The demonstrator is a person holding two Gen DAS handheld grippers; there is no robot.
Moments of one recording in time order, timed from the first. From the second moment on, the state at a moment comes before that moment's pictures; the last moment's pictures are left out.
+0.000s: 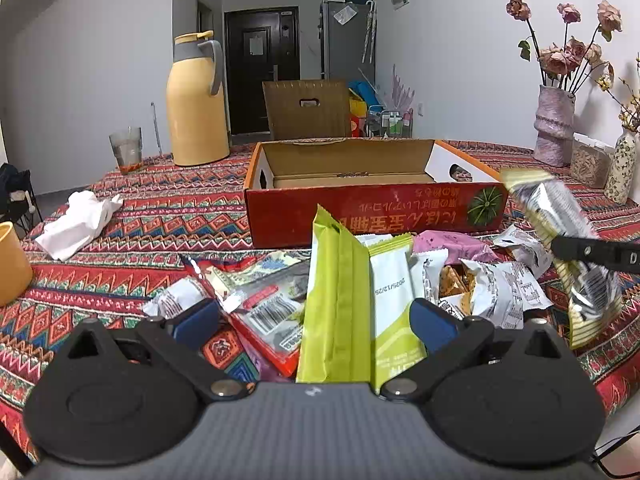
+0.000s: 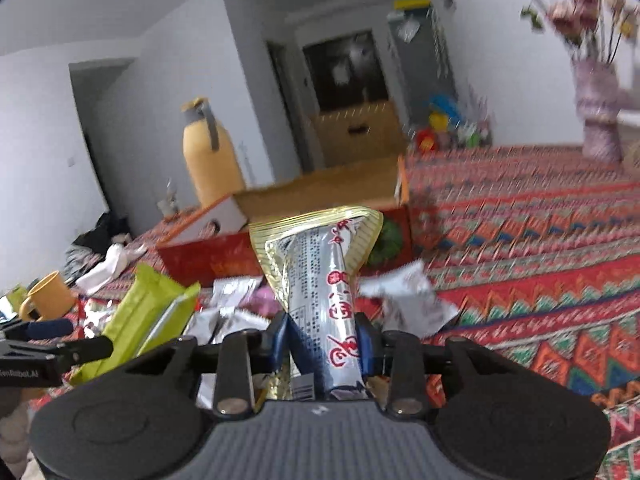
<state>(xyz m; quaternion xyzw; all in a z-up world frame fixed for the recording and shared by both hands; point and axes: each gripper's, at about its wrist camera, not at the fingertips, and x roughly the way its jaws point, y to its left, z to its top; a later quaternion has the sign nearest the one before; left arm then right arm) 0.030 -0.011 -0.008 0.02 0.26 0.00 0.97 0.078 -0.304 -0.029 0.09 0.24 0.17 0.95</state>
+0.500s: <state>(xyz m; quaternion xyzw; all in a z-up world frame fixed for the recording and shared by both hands) 0.053 -0.035 -0.017 0.08 0.28 0.01 0.96 0.060 -0.296 -0.027 0.10 0.22 0.15 0.96</state>
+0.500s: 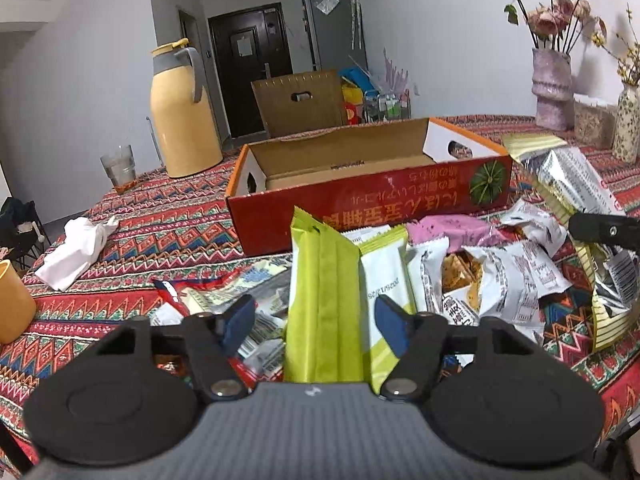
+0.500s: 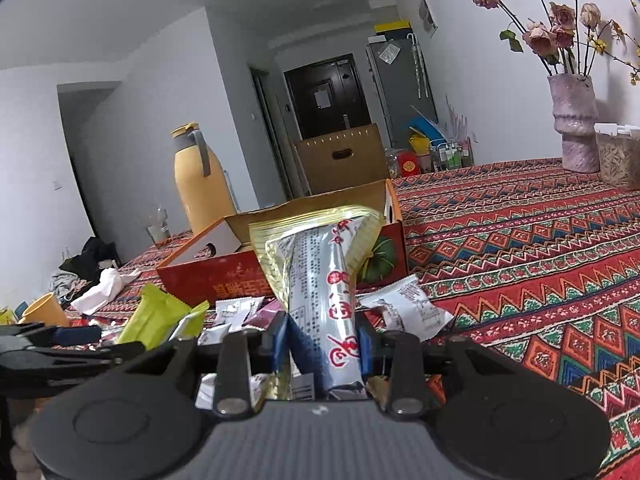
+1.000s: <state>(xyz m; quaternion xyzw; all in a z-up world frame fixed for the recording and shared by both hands) 0.055 -0.033 -0.019 0.08 0.27 -0.01 0.96 0.058 -0.294 -0.028 0.11 0.22 0.16 0.96</state>
